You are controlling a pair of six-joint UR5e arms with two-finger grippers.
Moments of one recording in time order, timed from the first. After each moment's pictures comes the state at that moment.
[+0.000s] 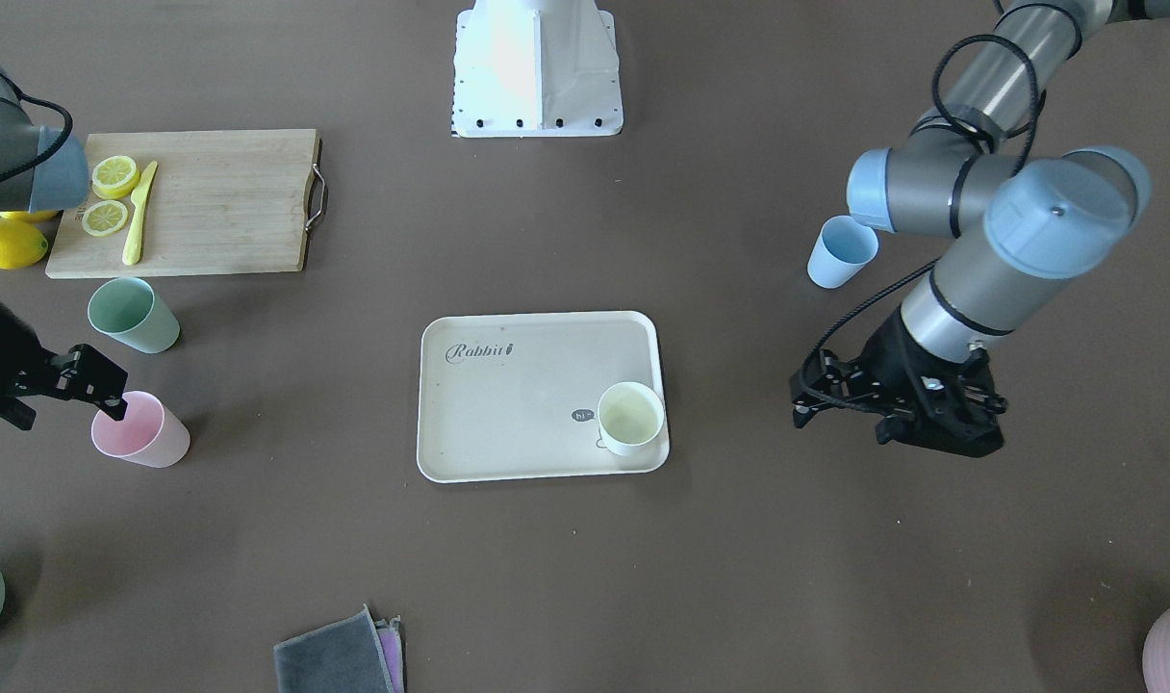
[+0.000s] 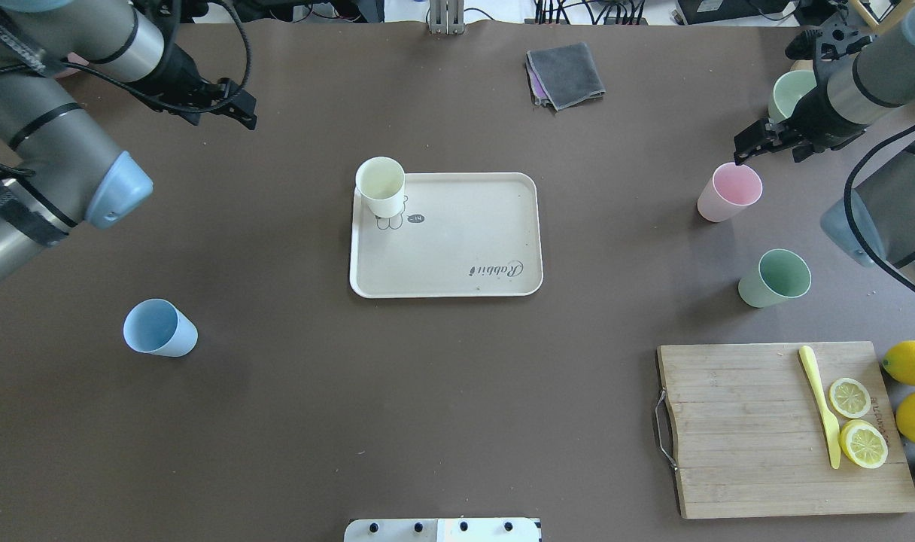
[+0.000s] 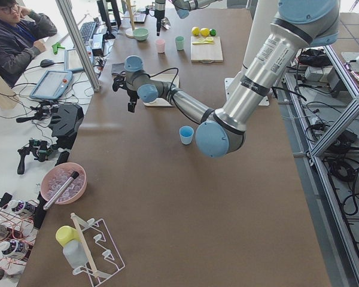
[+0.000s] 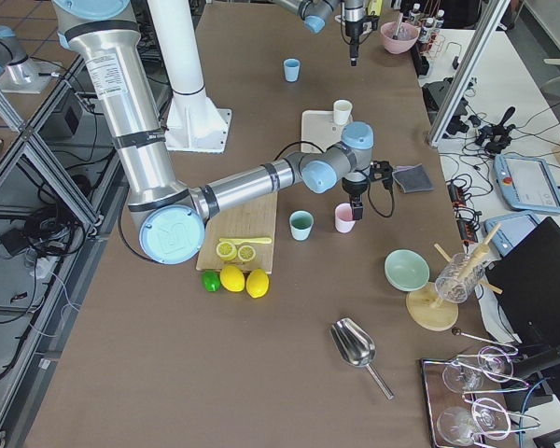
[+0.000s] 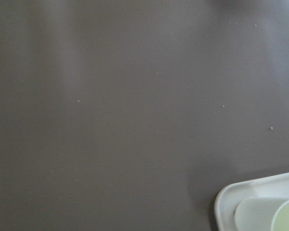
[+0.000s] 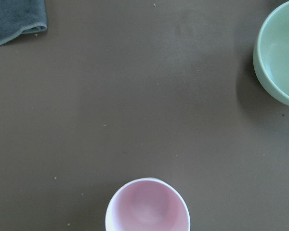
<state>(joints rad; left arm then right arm) -1.02 -2.11 -1.47 -1.95 -2.20 -0.72 1.08 -1.27 1.58 -1.29 2.15 0.65</state>
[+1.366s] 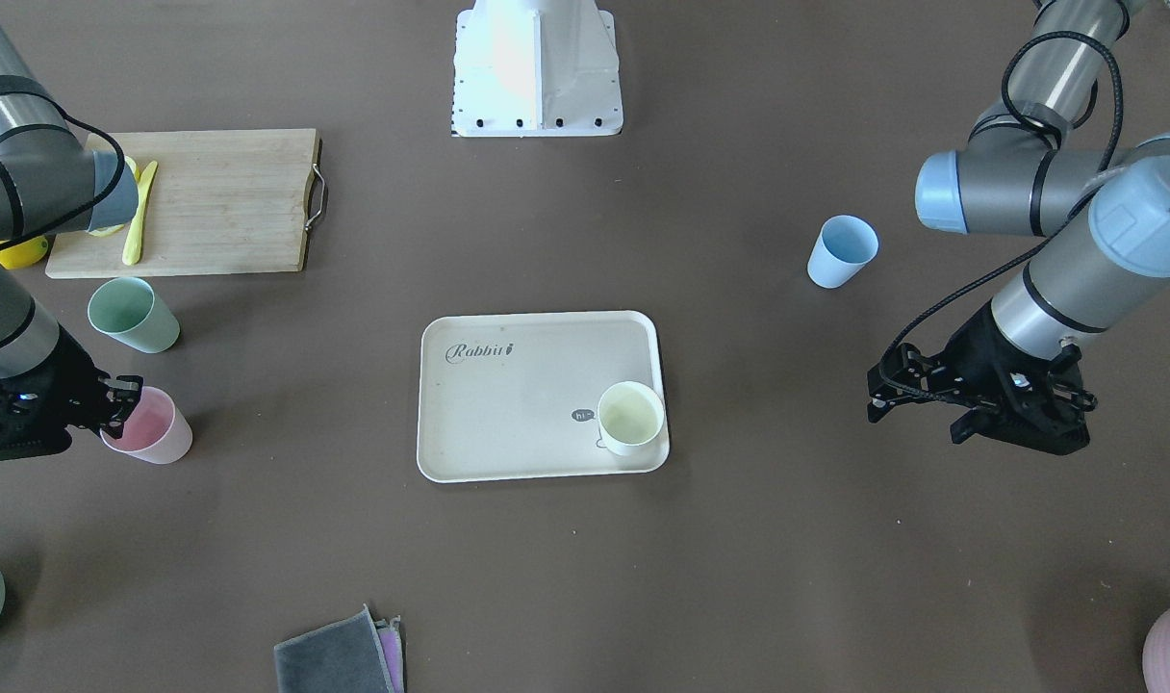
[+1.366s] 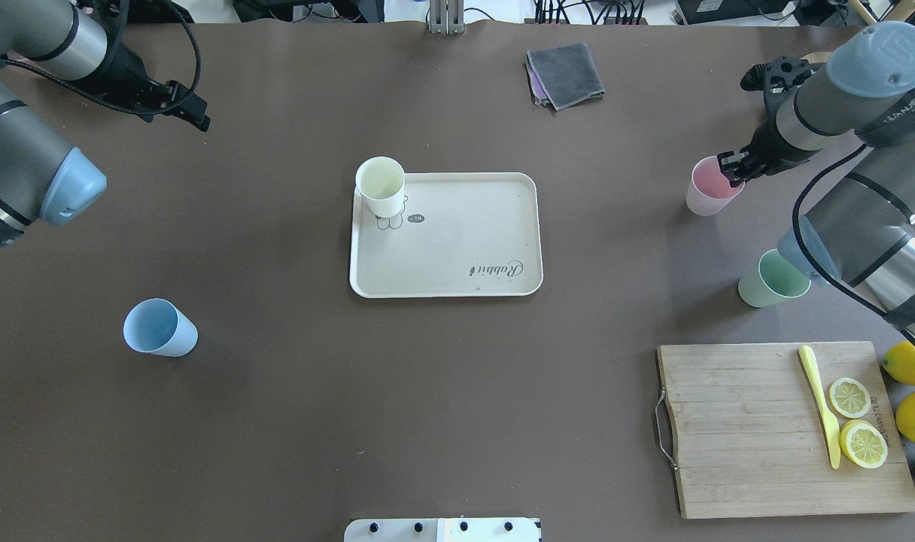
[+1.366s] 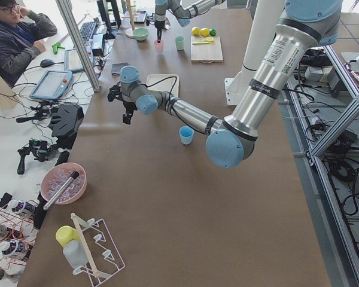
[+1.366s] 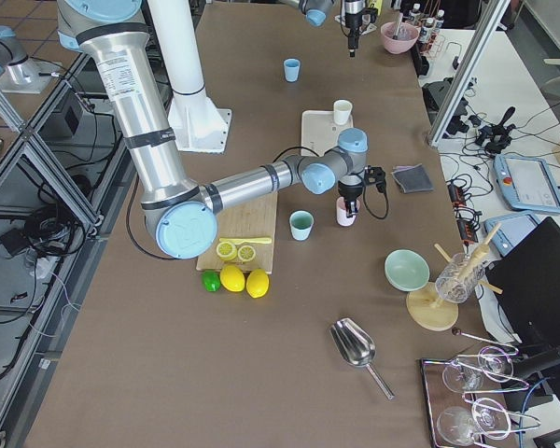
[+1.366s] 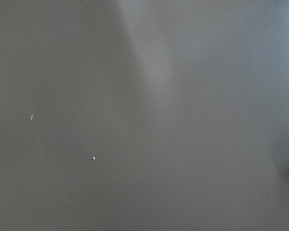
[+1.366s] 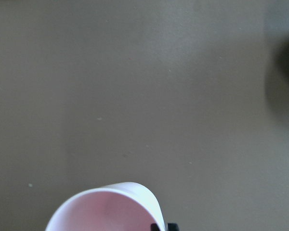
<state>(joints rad) -1.06 -2.06 -1.48 -1.95 -2.22 -0.62 0.99 -1.22 1.54 -1.29 2.06 0.72</state>
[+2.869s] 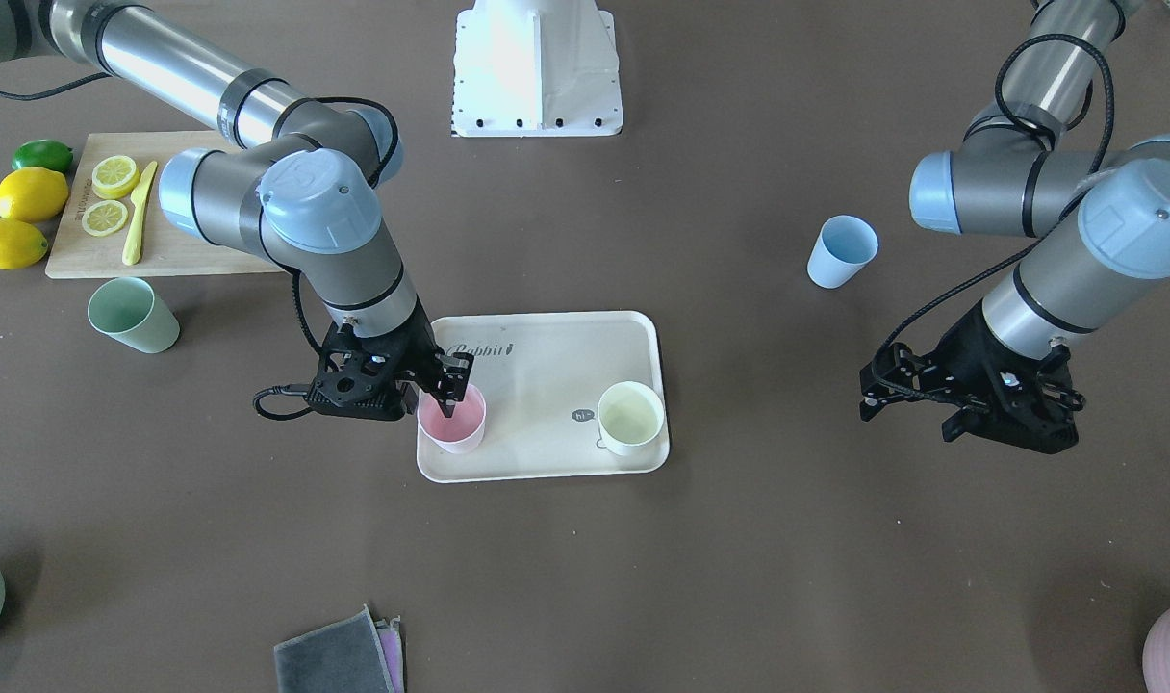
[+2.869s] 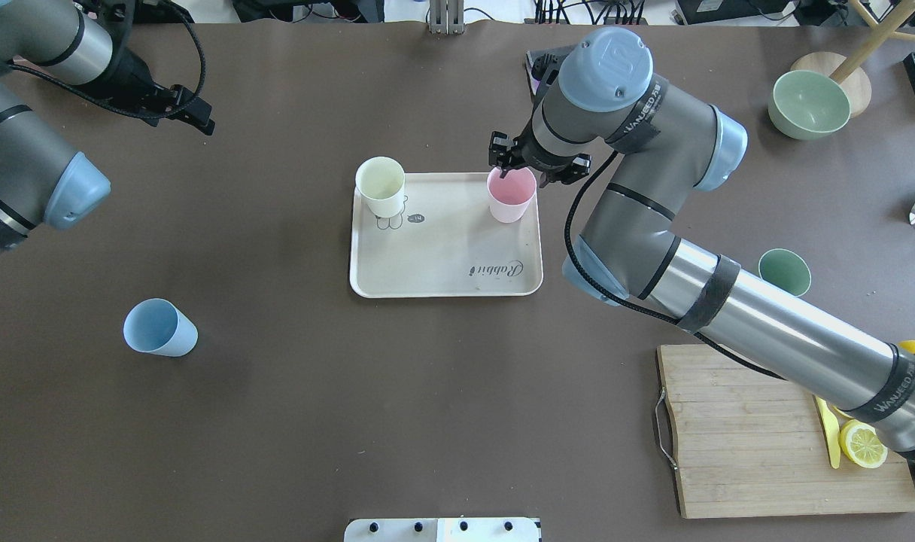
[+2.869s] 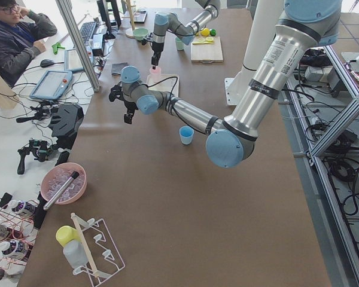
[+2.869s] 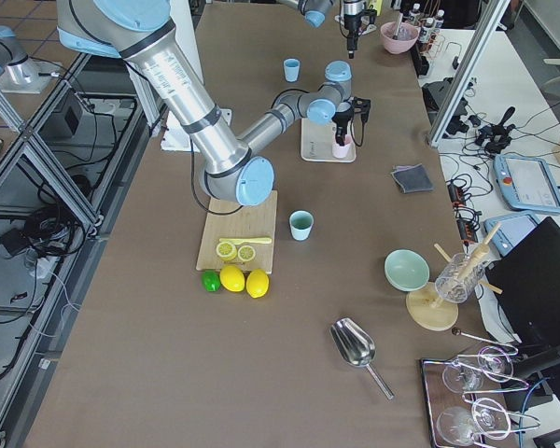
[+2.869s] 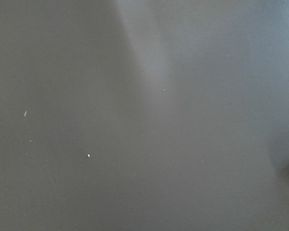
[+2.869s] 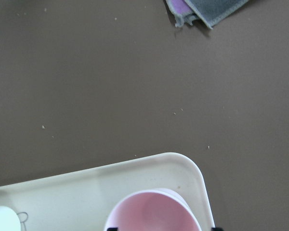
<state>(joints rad) -1.05 -2.05 -1.49 -1.96 -2.22 -0.64 0.75 -0.83 1.44 -1.30 1.94 1.30</state>
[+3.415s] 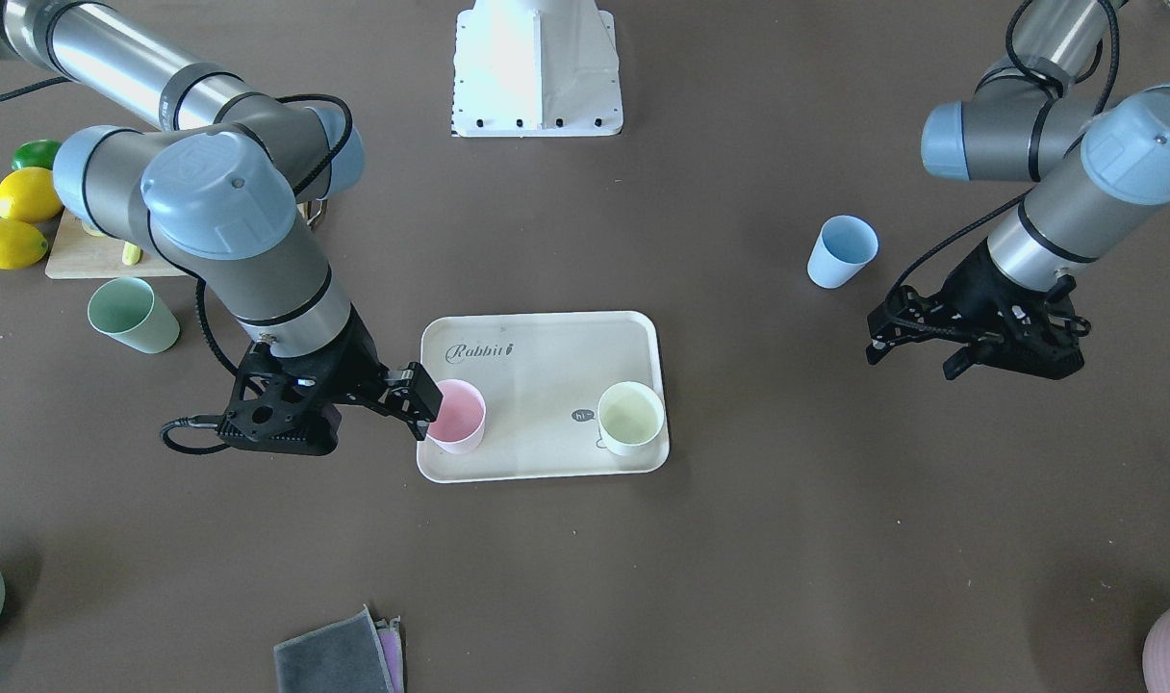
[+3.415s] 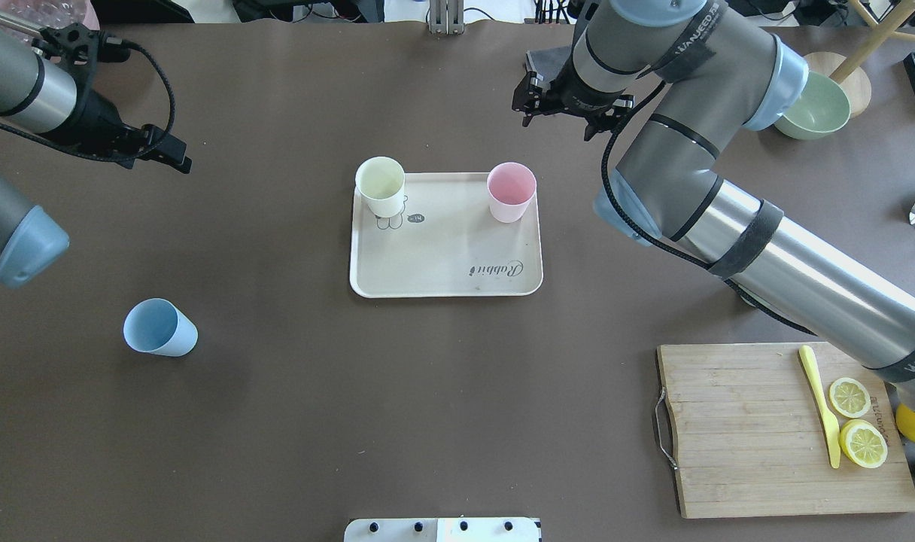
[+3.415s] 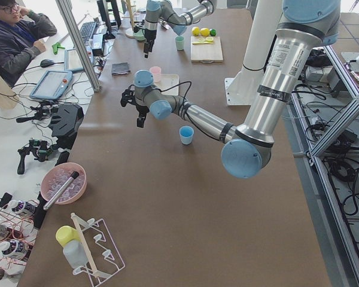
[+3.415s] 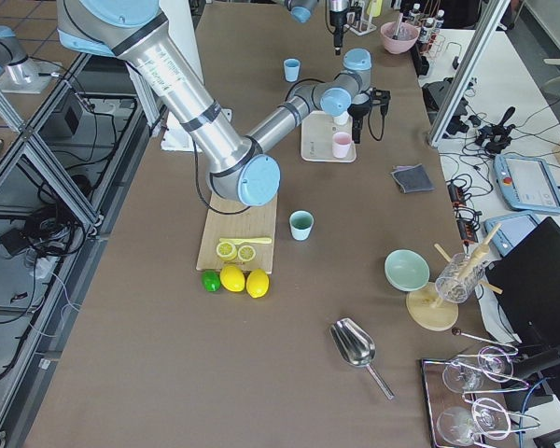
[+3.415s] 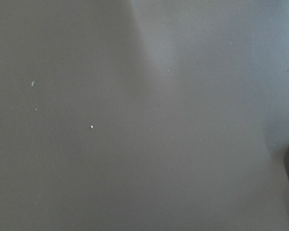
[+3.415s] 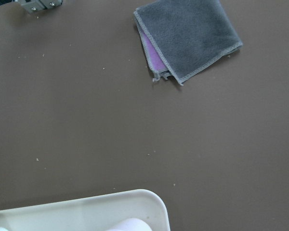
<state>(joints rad) -1.00 -1.84 -1.71 -1.96 -2.21 -0.77 0.87 -0.84 1.49 -1.41 2.03 1.15</state>
